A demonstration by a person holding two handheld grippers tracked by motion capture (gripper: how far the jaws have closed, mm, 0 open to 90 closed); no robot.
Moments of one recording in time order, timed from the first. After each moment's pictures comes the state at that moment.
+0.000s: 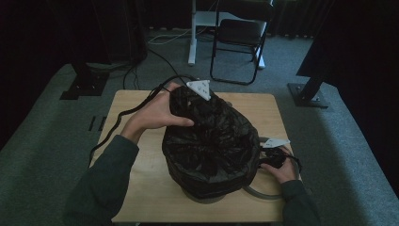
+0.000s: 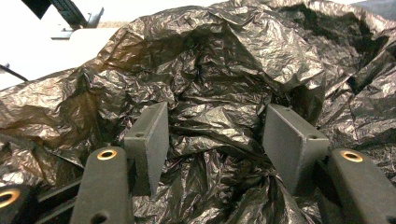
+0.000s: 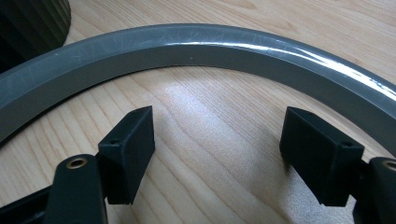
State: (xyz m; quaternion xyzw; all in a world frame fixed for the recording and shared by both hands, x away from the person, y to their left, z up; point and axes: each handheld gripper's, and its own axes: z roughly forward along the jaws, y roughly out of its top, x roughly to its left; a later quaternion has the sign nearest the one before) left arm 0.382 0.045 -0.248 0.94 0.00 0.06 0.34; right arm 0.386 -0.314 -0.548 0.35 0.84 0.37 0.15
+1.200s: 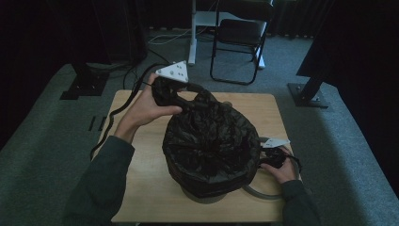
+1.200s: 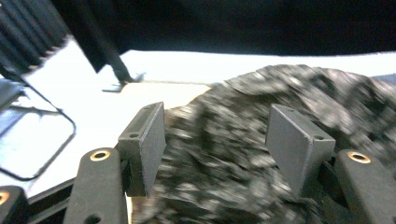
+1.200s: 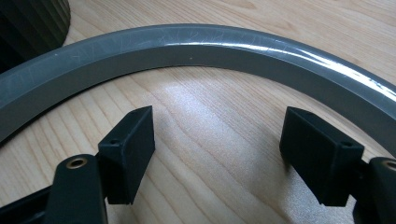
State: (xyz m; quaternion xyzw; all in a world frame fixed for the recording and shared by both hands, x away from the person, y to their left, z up) left arm 0.395 0.092 -0.227 0.87 0.07 0.13 0.48; right arm 0.386 -0.314 -0.548 0.35 0.84 0.37 0.15
